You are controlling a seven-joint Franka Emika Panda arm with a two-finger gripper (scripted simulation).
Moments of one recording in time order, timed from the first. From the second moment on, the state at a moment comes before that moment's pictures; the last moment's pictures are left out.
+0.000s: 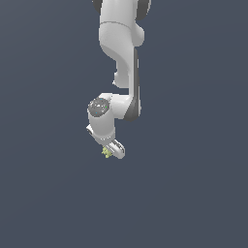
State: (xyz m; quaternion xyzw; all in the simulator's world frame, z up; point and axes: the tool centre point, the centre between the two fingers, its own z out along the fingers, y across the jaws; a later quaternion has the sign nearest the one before) arm 0.010 -0.080 0.042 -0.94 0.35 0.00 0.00
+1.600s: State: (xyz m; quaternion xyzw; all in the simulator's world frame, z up) arm 0.015 0.001 0.164 -0.94 0.35 0.00 0.00
